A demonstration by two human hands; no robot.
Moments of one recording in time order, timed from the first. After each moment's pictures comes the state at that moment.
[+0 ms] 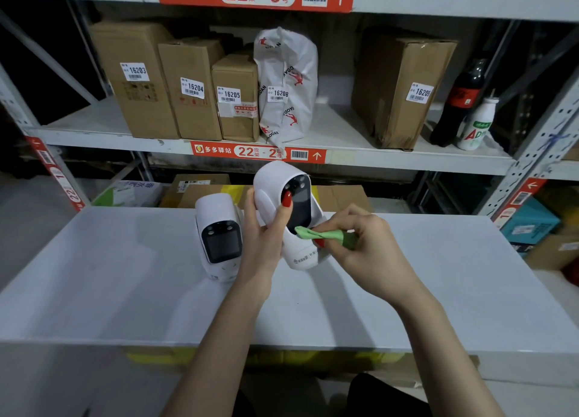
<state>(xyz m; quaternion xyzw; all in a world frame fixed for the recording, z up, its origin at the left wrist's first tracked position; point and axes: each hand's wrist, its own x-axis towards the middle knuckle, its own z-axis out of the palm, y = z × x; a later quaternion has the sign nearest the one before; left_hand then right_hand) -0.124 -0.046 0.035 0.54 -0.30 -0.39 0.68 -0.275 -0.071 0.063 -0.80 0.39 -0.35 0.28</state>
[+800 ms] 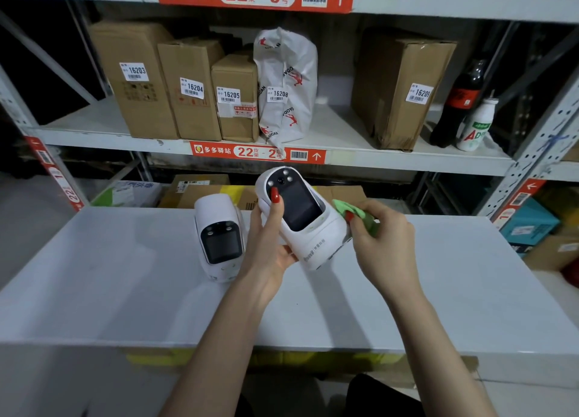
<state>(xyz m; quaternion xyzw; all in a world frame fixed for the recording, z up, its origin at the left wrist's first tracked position) -0.125 -0.051 0.031 0.44 -0.23 -0.54 0.68 -0.277 -0.078 0.055 -0.70 0.51 -0.45 0.22</state>
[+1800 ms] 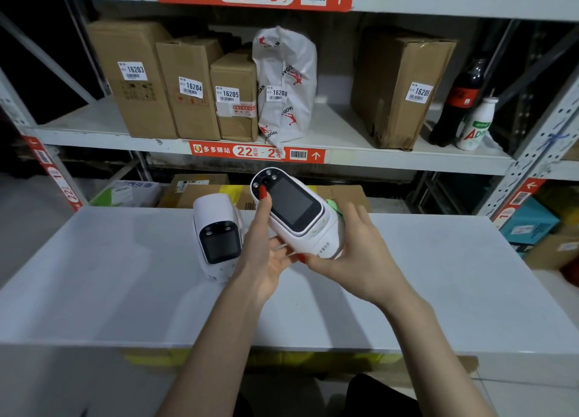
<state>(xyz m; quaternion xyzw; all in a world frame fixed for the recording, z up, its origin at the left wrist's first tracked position) -0.119 -0.046 0.033 0.48 -0.17 -0.59 0.63 -0.268 -0.072 0.052 -0.82 0.43 -0.31 0.21</state>
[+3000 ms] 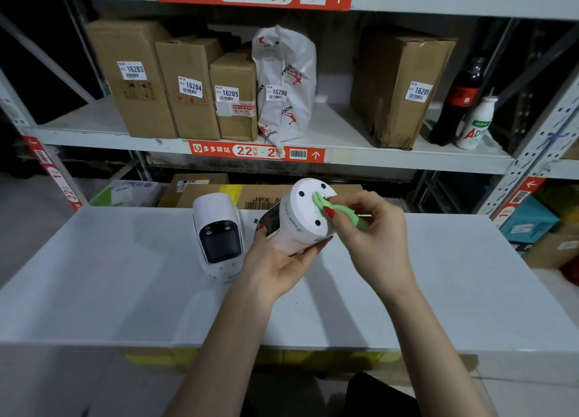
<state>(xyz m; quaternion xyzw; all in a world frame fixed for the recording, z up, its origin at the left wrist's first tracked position) -0.131 -0.052 0.029 0.28 0.02 -0.69 0.67 -0.266 -0.073 0.066 -0.67 0.42 -0.52 0.33</state>
